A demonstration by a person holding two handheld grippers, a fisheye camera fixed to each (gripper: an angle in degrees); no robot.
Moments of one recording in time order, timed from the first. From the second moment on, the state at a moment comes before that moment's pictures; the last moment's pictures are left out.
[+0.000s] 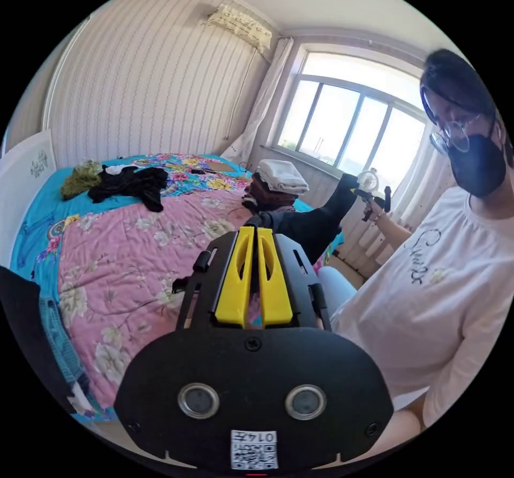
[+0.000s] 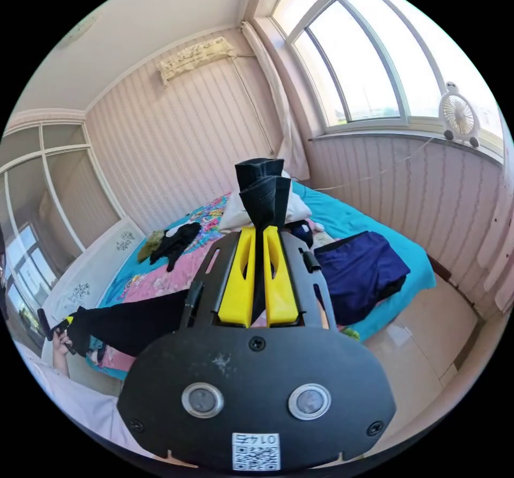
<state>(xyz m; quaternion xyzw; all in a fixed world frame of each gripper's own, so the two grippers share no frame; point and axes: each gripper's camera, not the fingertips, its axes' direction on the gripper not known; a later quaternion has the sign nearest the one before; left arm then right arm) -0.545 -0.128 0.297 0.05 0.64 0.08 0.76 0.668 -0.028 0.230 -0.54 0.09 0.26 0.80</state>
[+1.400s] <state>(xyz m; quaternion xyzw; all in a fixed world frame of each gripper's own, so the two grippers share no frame) -0.553 0.067 0.426 -0.33 0.53 -0.27 0.74 0.165 0.185 0.414 -0.74 -0.46 0.13 0.46</state>
